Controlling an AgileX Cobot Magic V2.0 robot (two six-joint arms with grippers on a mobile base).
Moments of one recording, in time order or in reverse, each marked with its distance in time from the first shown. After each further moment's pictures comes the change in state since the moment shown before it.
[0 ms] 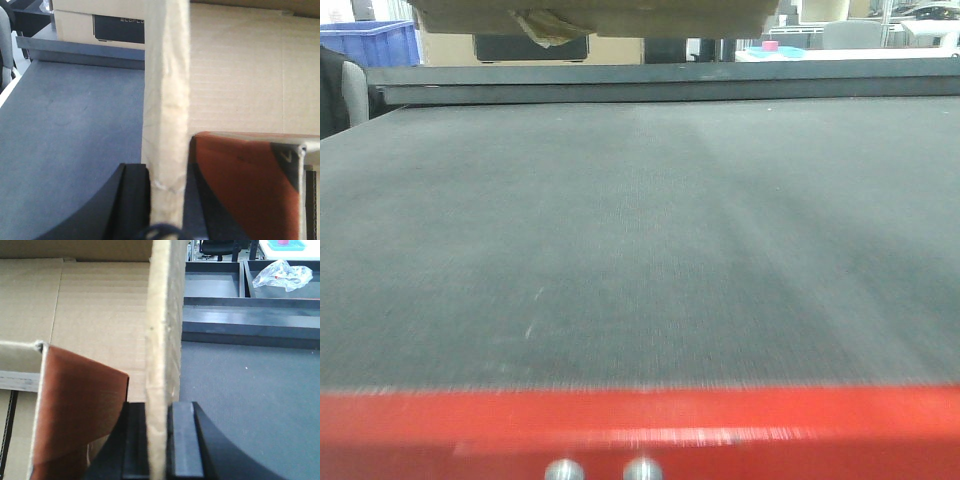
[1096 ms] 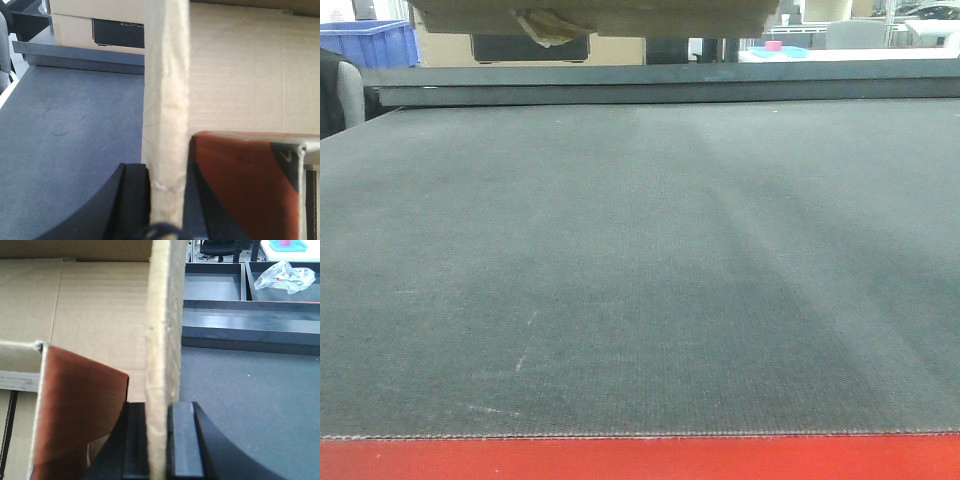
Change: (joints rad) left arm 0.000 0.000 0.000 0.000 0.004 0.000; right arm 0.000 0.000 0.000 0.000 0.000 -0.002
